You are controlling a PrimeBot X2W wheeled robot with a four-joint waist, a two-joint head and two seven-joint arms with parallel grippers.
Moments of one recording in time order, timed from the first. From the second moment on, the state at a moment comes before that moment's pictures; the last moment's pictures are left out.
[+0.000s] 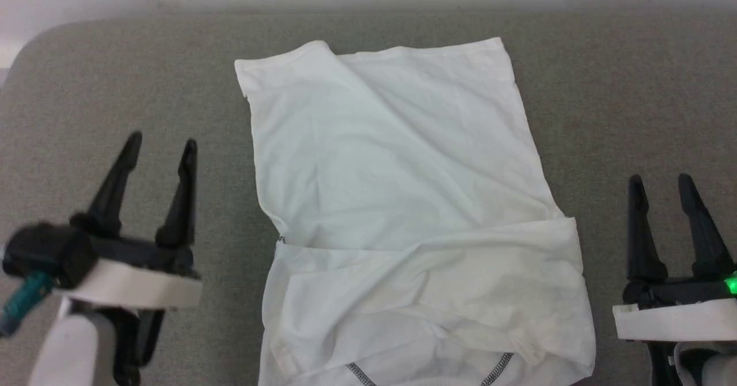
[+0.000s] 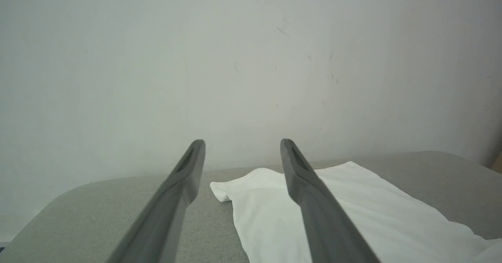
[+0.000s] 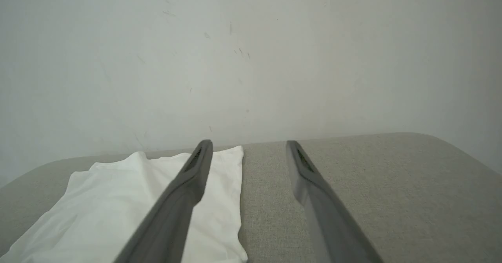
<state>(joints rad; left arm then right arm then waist) -0.10 0.26 0.00 -0.18 -0.29 -0.12 -0.16 0.03 -0.05 -0.10 -0.15 0.22 0.13 -0.22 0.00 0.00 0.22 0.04</state>
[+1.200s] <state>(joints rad) -0.98 0.68 -0.34 0.27 -0.72 -0.12 0.56 -0.17 -0.05 -0.05 -0.24 0.19 0.13 -0.20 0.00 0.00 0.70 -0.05</state>
